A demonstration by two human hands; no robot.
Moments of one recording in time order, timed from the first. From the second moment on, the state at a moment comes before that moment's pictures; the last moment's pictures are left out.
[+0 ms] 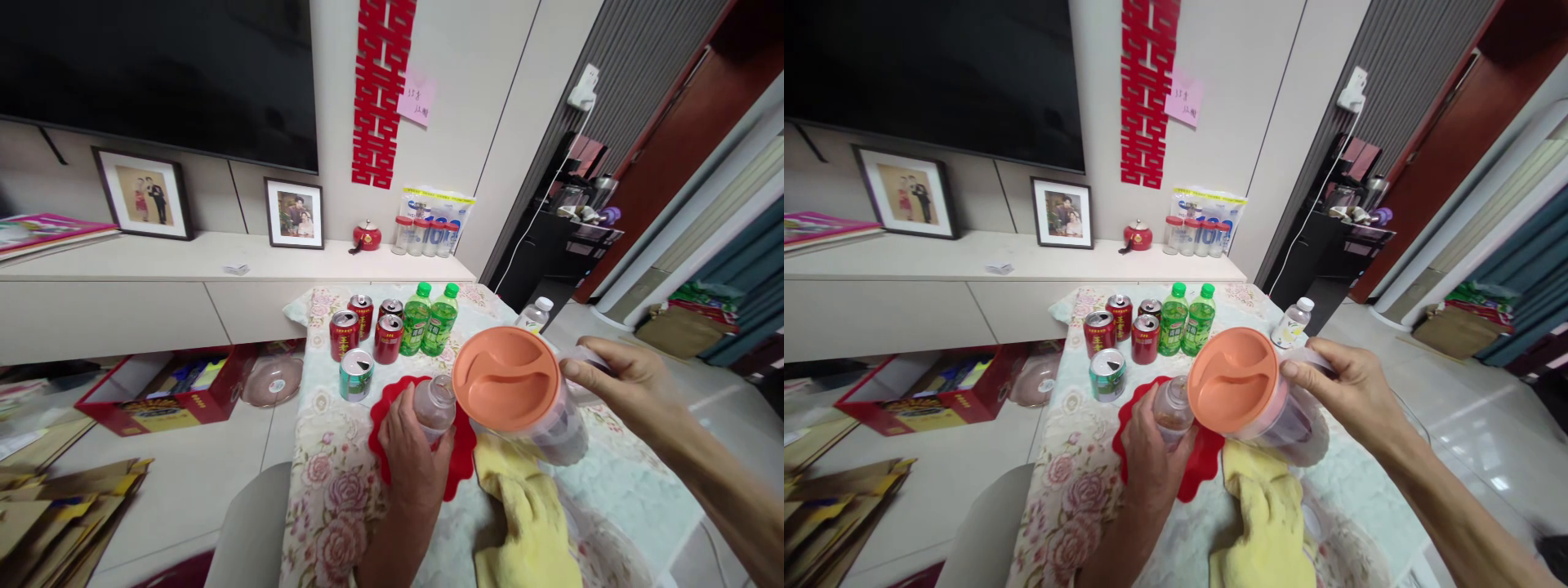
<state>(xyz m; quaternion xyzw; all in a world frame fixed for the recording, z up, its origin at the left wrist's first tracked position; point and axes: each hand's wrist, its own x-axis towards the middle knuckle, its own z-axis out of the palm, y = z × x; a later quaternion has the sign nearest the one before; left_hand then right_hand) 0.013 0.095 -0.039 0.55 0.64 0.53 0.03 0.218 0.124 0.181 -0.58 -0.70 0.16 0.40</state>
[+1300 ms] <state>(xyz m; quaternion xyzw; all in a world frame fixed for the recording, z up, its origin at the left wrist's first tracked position) 0.013 0.095 -0.040 0.55 0.65 0.53 0.03 0.226 0.125 0.175 -0.55 -0.71 0.18 0.40</state>
